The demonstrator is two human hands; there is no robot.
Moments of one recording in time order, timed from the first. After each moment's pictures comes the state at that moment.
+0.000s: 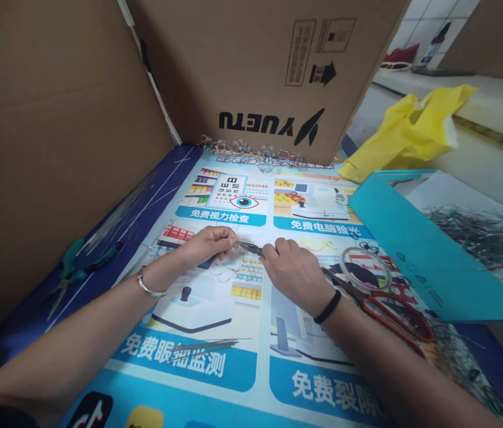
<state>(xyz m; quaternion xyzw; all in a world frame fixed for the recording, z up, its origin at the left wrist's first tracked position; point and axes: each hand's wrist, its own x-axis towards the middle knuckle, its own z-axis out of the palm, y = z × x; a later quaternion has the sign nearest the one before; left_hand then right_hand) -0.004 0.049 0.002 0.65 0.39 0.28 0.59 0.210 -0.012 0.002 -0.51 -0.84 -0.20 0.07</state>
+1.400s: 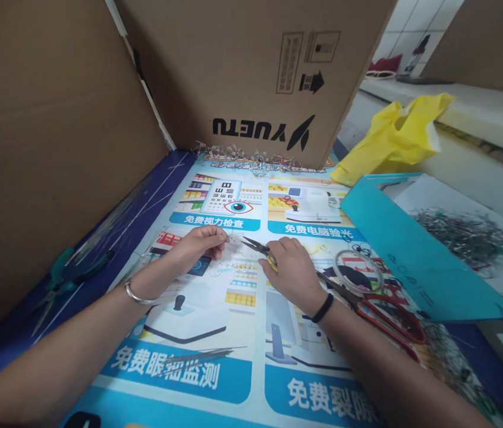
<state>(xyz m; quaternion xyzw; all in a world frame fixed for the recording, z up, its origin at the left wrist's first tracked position) -0.006 0.052 0.005 0.55 0.43 0.33 0.63 0.221 0.002 -0.010 -0.57 -0.81 -0.02 0.17</state>
